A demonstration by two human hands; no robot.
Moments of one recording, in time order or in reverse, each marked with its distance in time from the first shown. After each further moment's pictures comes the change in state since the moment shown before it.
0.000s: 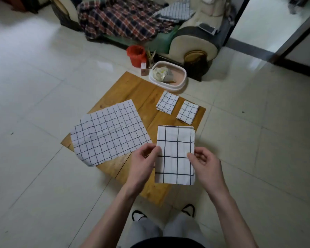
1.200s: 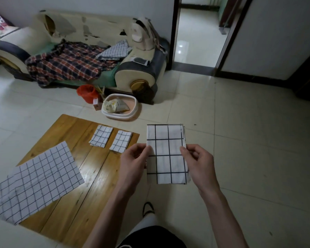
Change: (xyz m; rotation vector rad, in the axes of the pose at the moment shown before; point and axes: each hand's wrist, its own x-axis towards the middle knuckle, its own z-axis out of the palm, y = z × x) left_hand -0.021 0.098 0.390 0.123 -0.112 0.205; right_hand 0.073 -0.009 -0.380 0.134 0.258 -0.103
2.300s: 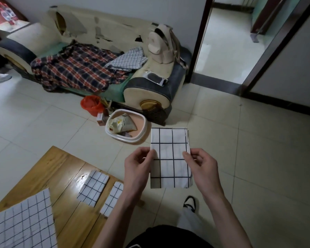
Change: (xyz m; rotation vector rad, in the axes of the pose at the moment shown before) left_hand 0.405 0.069 0.045 -0.072 0.183 -0.072; right_hand 0.414 -0.069 0.119 -0.072 -0.146 0.021
